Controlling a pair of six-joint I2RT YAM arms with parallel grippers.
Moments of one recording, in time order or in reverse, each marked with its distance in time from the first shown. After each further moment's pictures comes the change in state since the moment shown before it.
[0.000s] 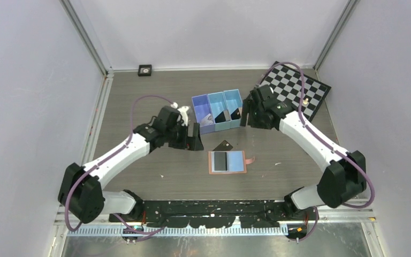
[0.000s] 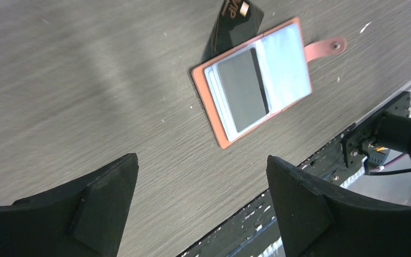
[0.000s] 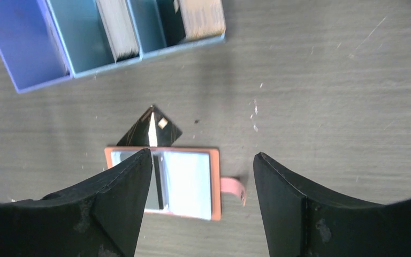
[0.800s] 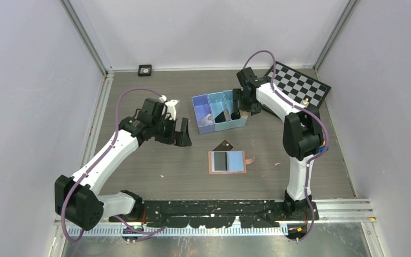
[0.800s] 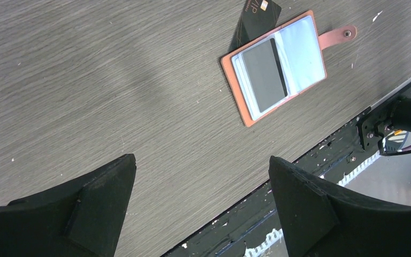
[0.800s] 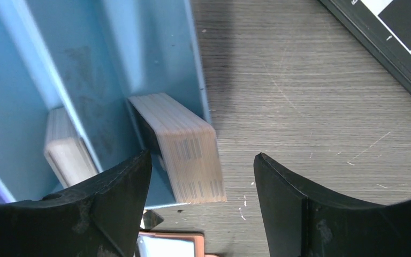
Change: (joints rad) left arm 0.178 -0.082 0.161 -0.283 0.072 0.220; right arm -0.115 0.608 0.499 -0.075 -0.034 -0.179
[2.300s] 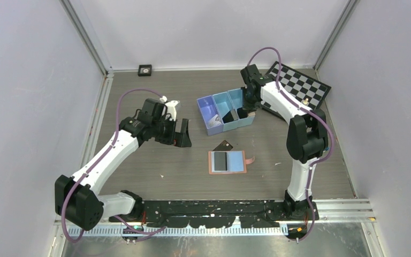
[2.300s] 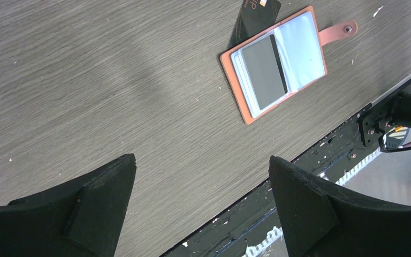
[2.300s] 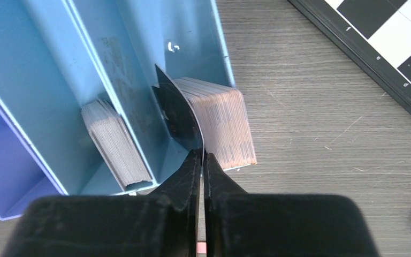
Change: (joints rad) left arm 0.000 0.000 -0.008 -0.001 0.008 0.011; right arm -0.025 -0.041 0.002 -0.049 0.034 -0.008
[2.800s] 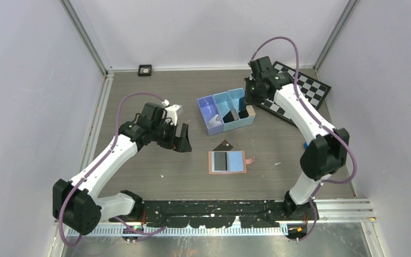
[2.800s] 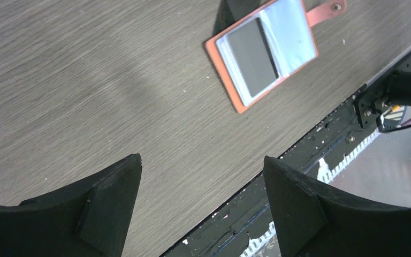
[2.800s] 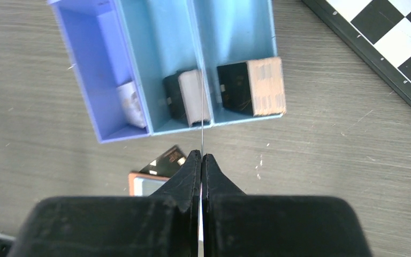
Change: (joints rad) left arm -0.009 -0.029 -0.051 0.017 0.049 0.030; right arm 0.015 -0.202 -0.012 -0.007 -0.133 0.004
